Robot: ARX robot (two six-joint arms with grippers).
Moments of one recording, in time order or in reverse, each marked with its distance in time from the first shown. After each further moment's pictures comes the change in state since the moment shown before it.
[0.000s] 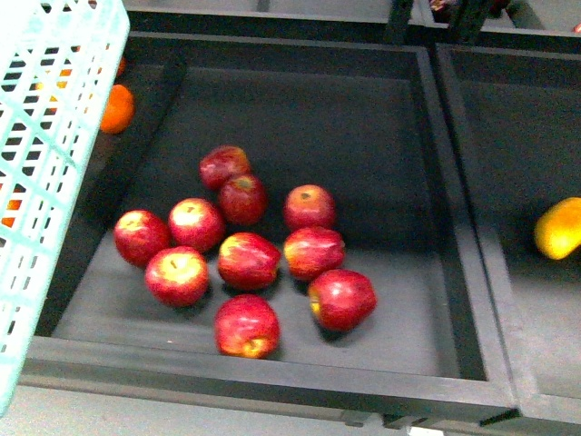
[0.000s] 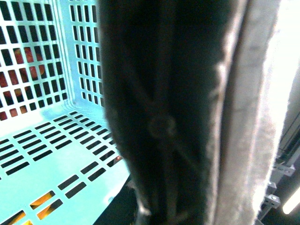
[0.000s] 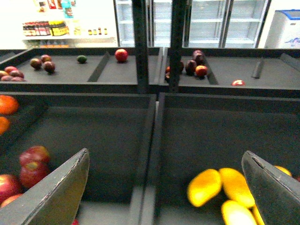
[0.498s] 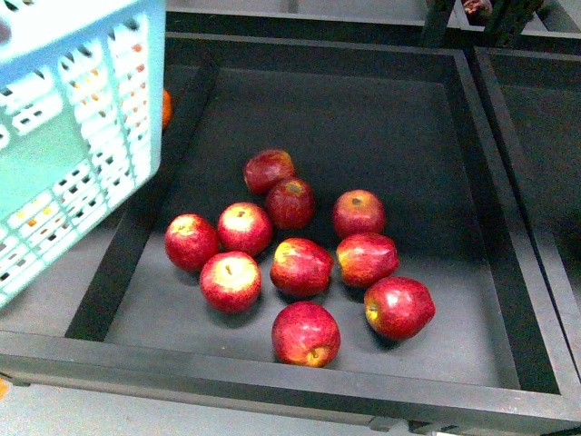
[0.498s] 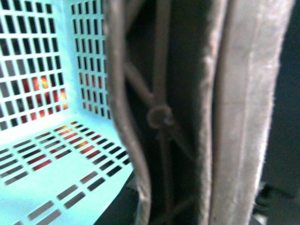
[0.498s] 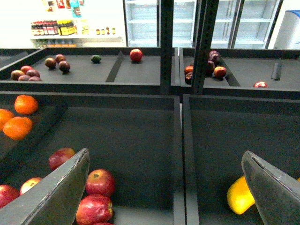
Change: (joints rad) left arm -0.132 0.130 0.079 -0.157 0.039 0.536; right arm -0.002 0.001 0.000 0.000 -0.005 0.000
